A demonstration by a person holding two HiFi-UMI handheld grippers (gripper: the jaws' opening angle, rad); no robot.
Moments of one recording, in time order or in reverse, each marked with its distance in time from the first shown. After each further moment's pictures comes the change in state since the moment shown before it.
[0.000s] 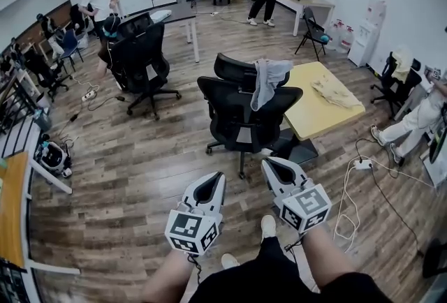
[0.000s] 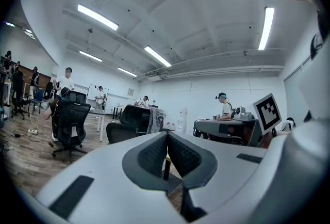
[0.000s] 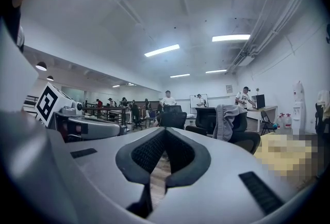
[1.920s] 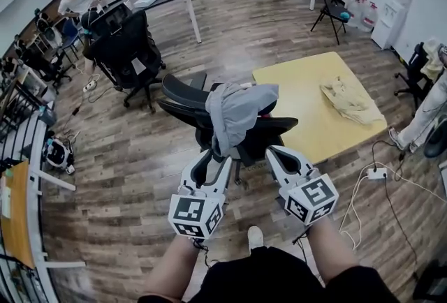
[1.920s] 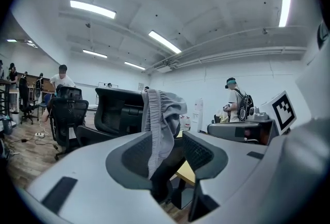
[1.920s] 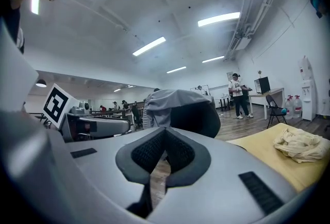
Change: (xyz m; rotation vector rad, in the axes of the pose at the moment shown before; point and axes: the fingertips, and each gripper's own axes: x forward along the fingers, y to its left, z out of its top) left arm 0.387 0.040 -0.008 0.023 0.087 0.160; right arm 0.140 -0.353 -0.041 0.122 0.040 0.090
